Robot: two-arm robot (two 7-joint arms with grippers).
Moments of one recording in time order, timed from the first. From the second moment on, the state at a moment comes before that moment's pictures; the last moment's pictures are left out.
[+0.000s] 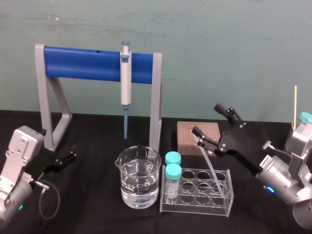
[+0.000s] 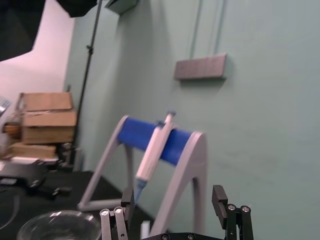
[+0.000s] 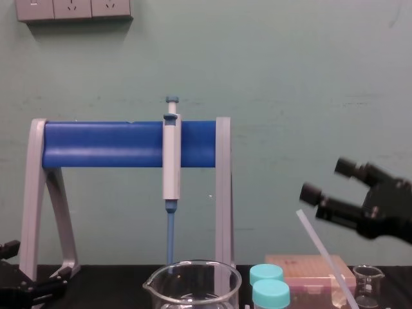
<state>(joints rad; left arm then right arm) -0.20 0.60 0.45 -1.41 -0.25 -0.12 0.03 0.34 0.35 -0.30 -1.15 0.45 -0.57 0.71</state>
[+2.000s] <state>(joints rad) -0.20 0.60 0.45 -1.41 -0.25 -0.12 0.03 0.14 0.31 -0.12 -1.39 0.22 -0.18 0.31</state>
